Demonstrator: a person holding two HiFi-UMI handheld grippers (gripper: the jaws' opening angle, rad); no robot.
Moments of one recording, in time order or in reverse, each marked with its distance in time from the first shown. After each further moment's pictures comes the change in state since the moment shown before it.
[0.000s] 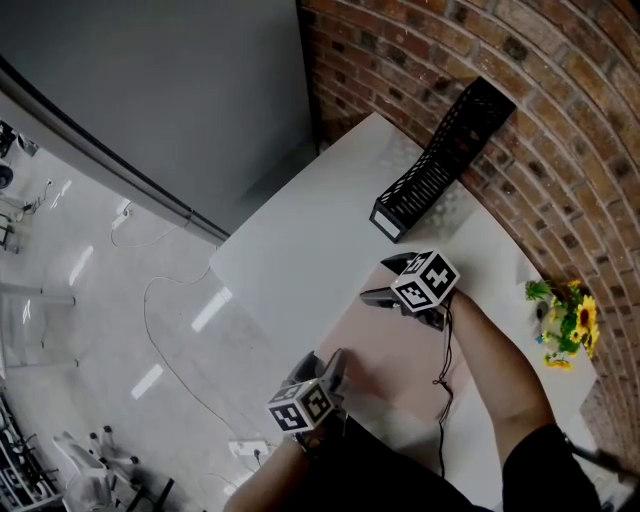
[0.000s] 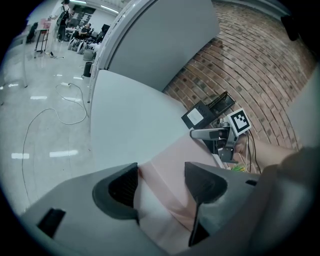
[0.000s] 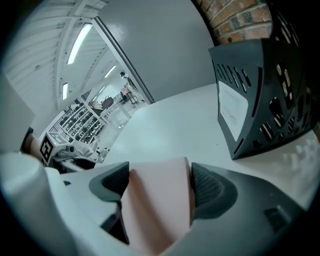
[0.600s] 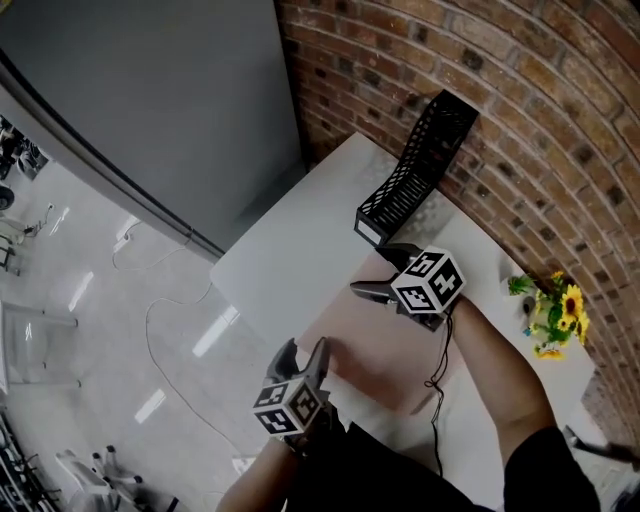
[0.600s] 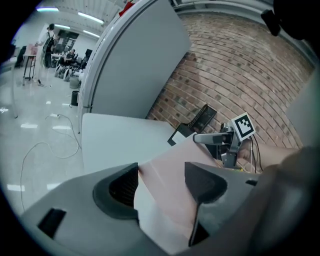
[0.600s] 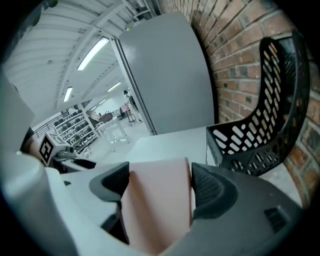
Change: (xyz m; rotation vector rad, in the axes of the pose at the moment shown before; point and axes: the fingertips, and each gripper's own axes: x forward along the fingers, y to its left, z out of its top) left arm -0.041 -0.044 0.070 0.212 -0.189 -0.034; right arm -0.081 0.029 0.062 -0.074 -0.274 -0.104
